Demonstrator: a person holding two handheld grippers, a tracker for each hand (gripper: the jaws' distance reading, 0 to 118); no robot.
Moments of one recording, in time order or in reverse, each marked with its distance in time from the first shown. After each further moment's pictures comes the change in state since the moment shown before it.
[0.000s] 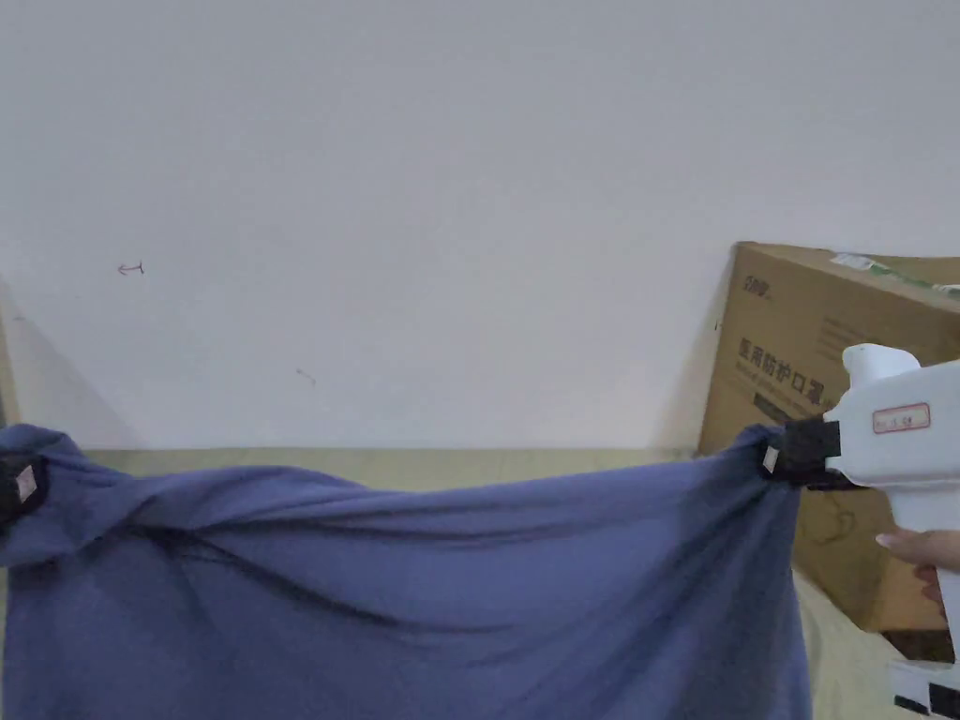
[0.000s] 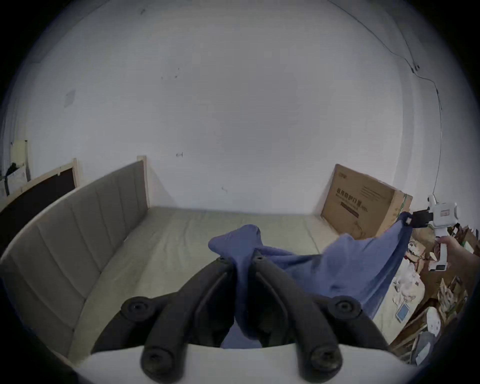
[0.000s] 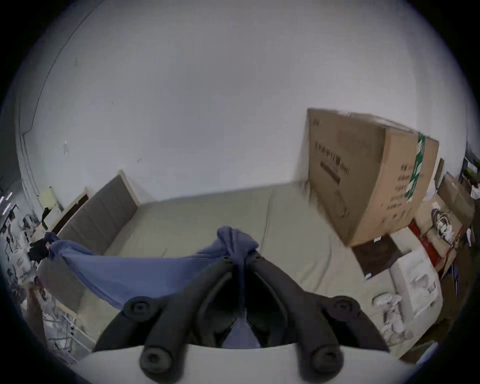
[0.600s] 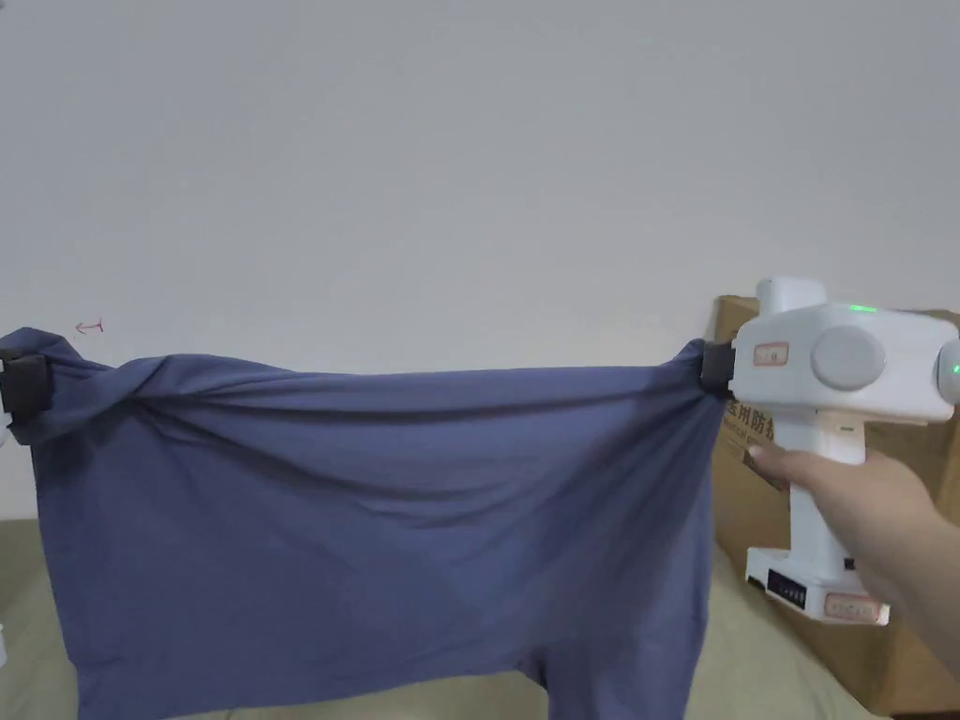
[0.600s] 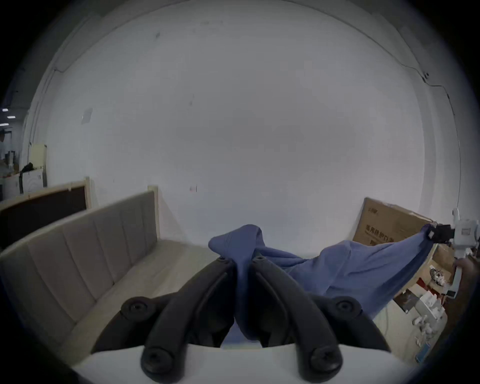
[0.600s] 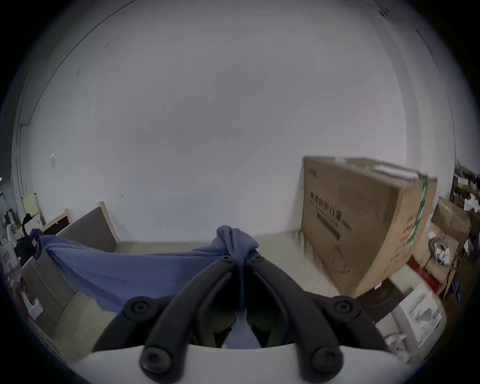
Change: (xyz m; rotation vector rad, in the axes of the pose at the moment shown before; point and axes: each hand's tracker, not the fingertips) left arm 0.015 0.066 -0.125 0.235 0.140 0.025; right arm -0.031 0.082 -0.092 0.273 -0.103 0.051
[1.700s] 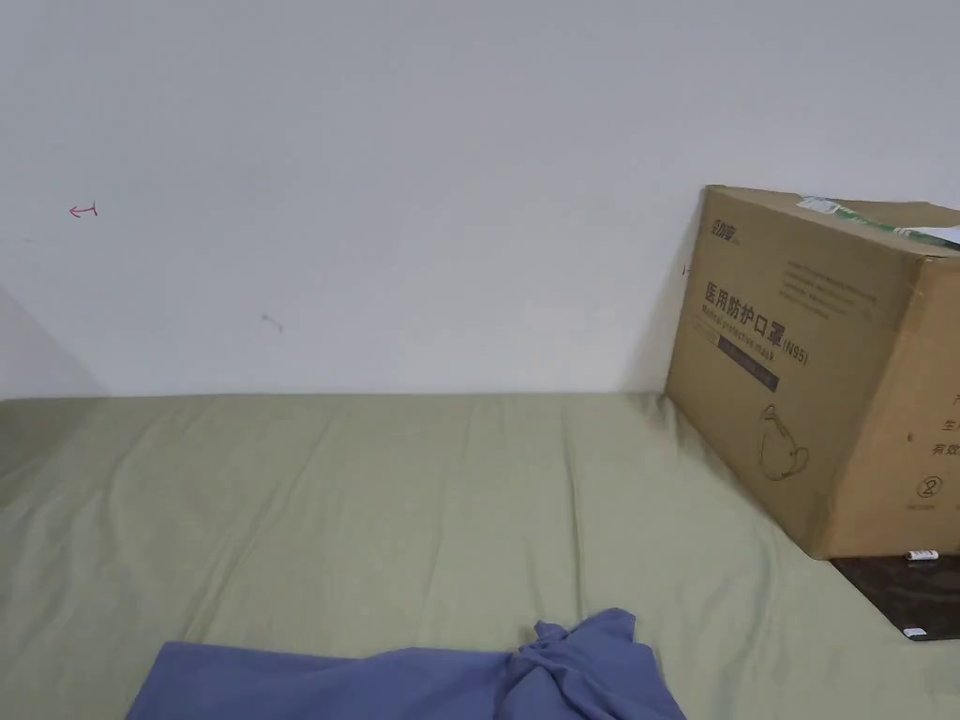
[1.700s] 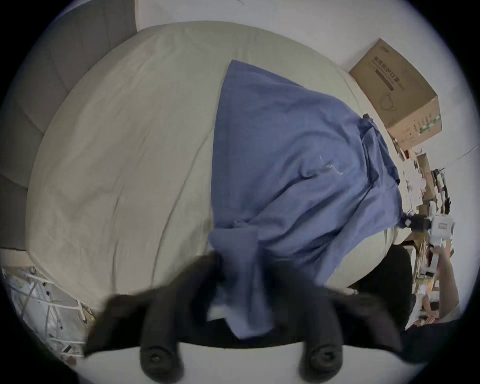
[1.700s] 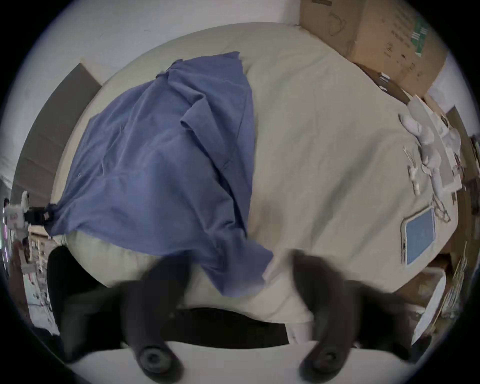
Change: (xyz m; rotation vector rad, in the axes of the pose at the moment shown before) left arm -0.057 -0.312 0.183 -1.185 -0.145 0.039; right arm 0.099 -0.408 0.175 -1.006 0.019 -0.032
